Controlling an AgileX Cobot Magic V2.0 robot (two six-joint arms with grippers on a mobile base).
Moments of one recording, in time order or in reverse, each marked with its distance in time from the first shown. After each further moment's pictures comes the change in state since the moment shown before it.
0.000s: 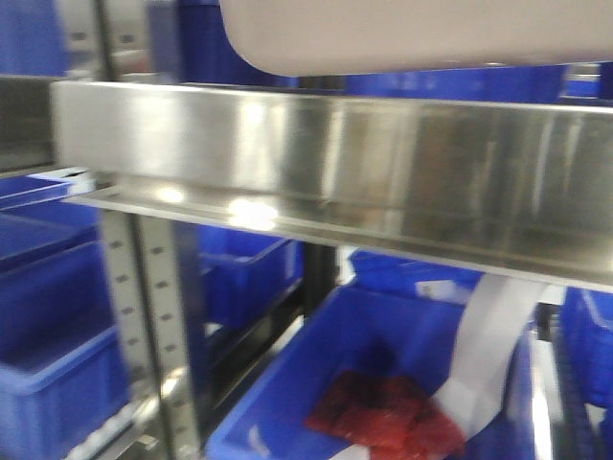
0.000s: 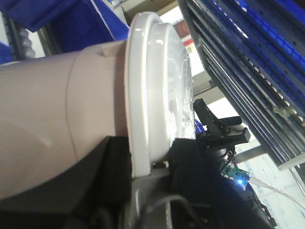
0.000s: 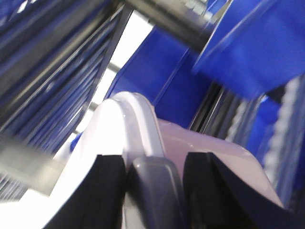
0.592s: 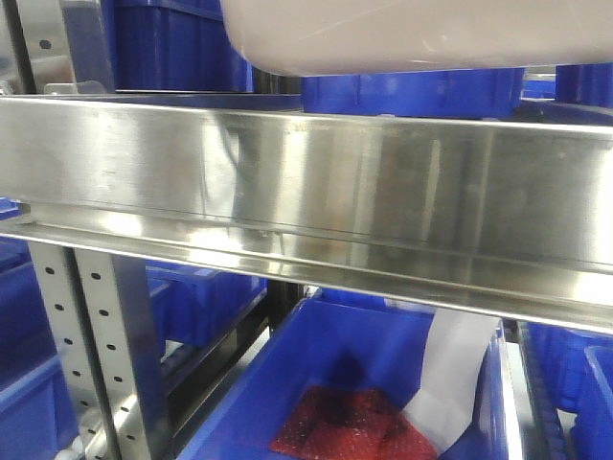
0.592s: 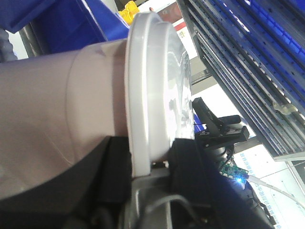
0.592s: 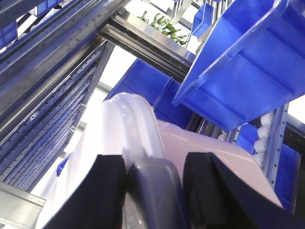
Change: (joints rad) left arm -0.002 0.000 0.000 0.000 0.004 0.000; right arm 0.000 0.000 0.000 0.000 -0.004 0.000
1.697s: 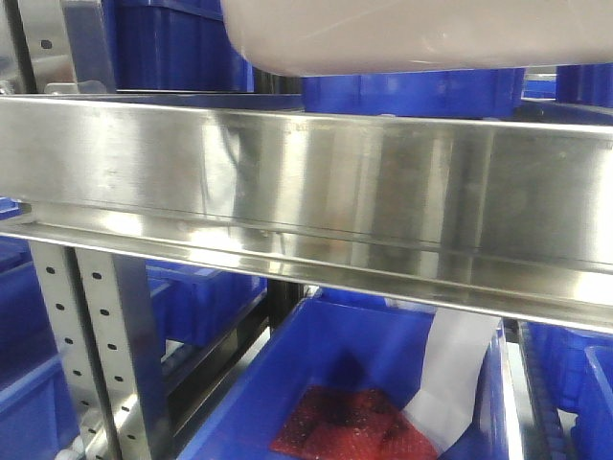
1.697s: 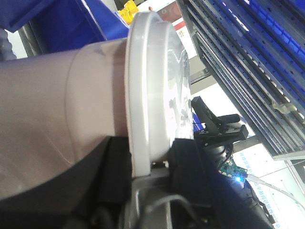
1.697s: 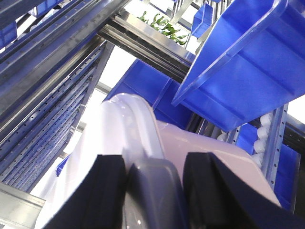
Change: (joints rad) left arm 0.000 0.000 0.000 0.000 0.004 0.000; right arm 0.000 0.000 0.000 0.000 -0.002 0.000
